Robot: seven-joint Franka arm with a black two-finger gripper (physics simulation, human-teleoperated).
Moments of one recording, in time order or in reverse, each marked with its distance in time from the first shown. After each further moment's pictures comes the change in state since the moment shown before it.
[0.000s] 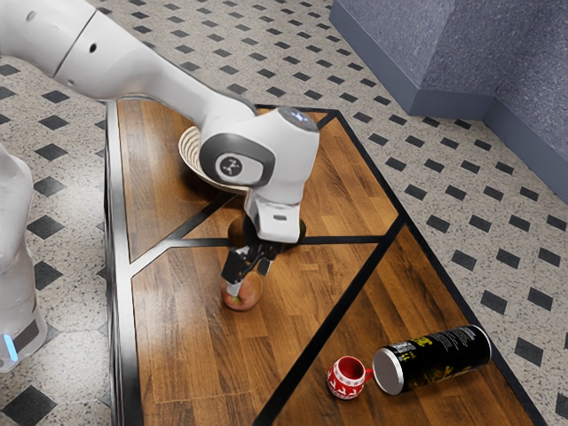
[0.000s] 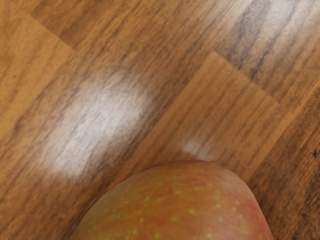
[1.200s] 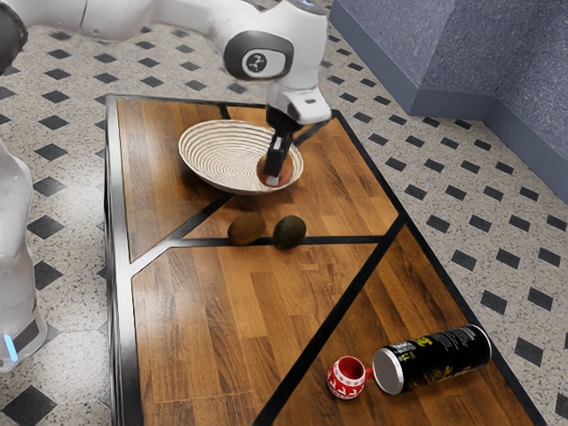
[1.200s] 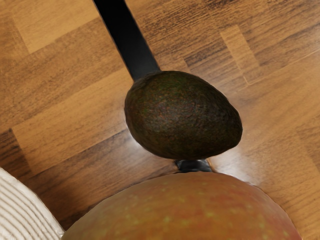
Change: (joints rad) arm 0.020 0.037 0.373 0.319 0.216 -0.162 -0.199
